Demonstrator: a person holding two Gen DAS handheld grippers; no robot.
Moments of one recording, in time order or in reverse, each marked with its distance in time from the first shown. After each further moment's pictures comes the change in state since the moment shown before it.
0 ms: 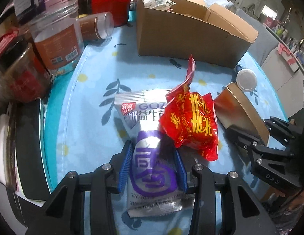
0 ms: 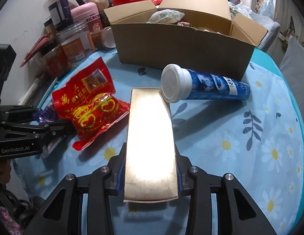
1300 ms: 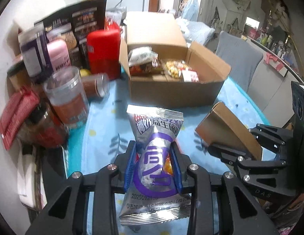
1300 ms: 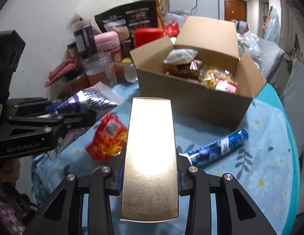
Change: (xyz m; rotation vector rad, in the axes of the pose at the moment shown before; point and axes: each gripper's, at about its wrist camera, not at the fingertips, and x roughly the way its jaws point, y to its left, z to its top) left arm -0.079 -0.024 0.024 0.097 -0.259 -0.001; right arm -0.064 0.025 0.032 -0.065 -0.177 0.069
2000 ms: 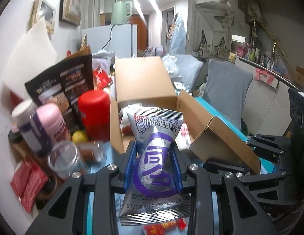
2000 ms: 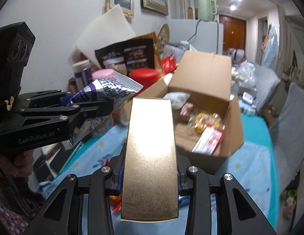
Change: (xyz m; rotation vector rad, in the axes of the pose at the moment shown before) left arm -0.028 -0.020 0.091 0.094 -0.234 -0.025; right arm -0.044 -0.025 0.071 -0.046 -0.161 -0.015
